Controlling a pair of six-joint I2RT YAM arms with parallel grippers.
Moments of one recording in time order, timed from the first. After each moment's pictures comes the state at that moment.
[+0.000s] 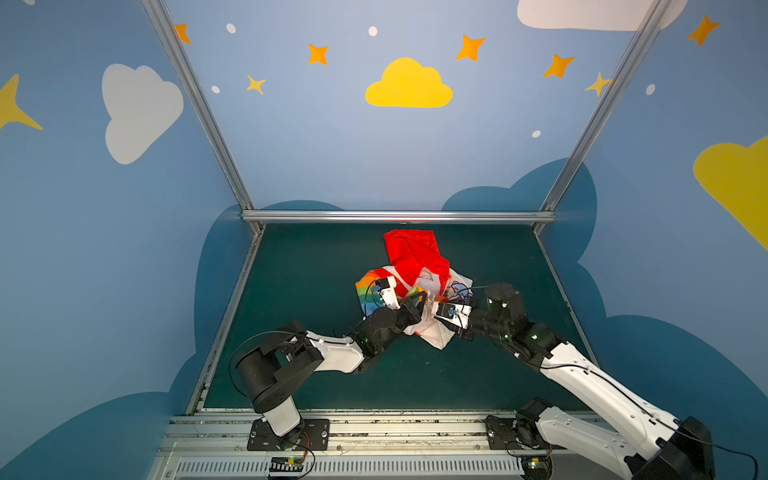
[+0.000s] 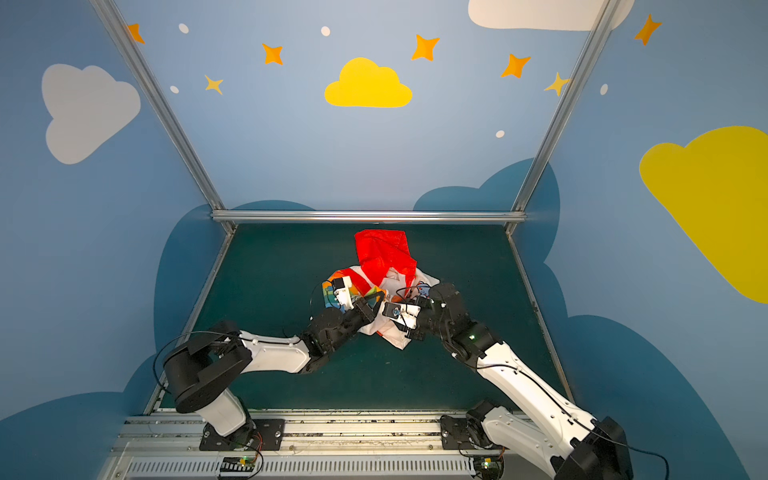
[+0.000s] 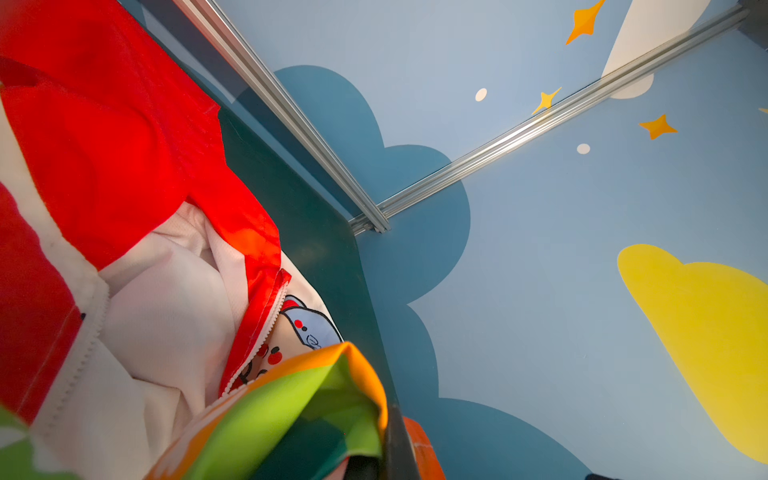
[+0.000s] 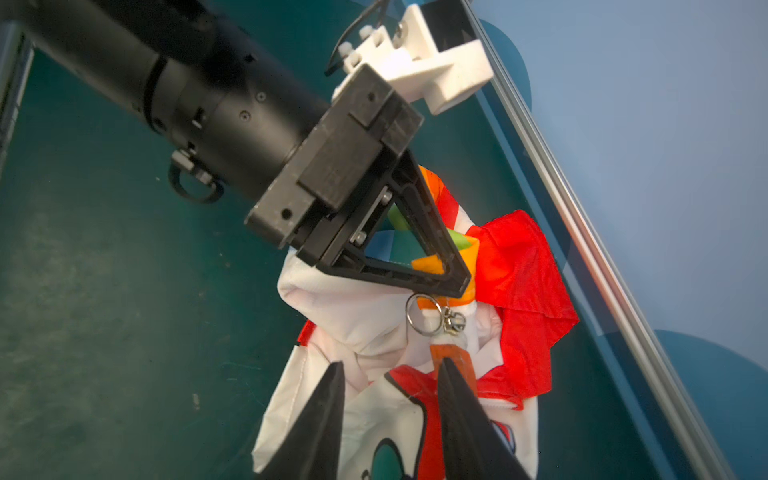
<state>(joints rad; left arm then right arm) -0.90 1.68 0.64 1.00 -0.19 -1.10 0.64 0.99 0.73 -0.28 -0.32 -0.79</state>
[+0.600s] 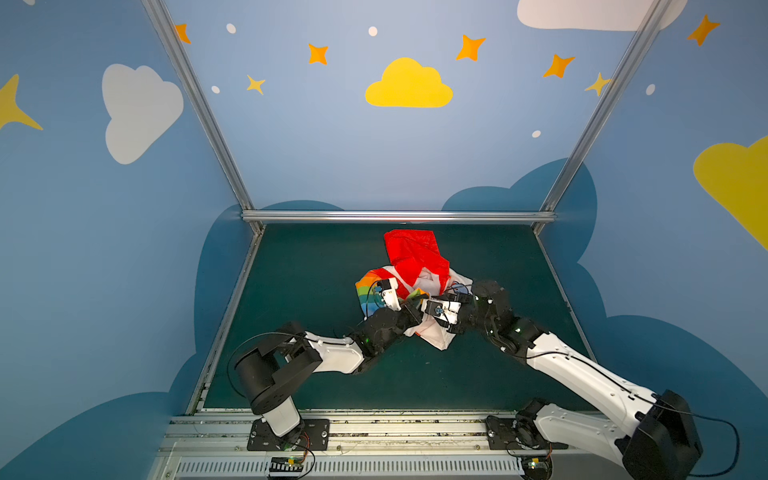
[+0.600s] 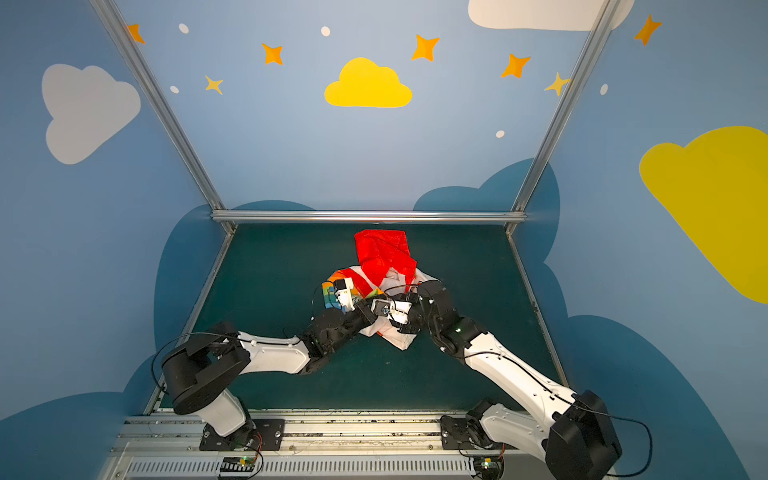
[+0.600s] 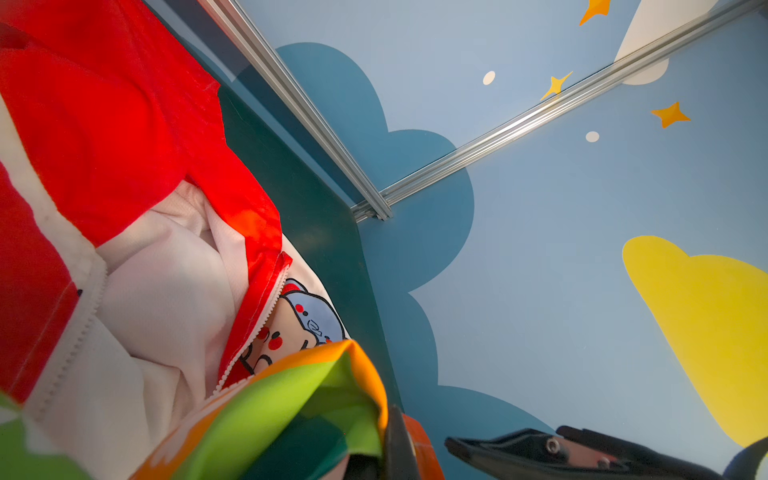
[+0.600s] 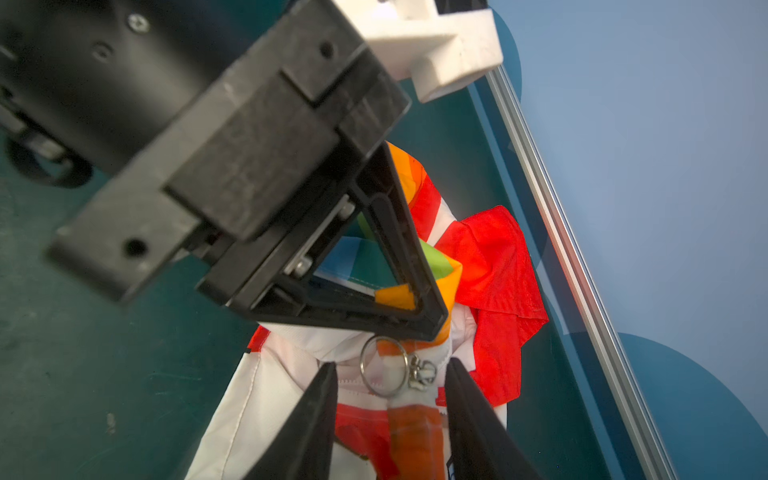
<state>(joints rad) -0.91 1.67 0.64 0.97 -0.17 -1.11 0.67 1.12 0.74 -0.16 -0.21 -0.85</state>
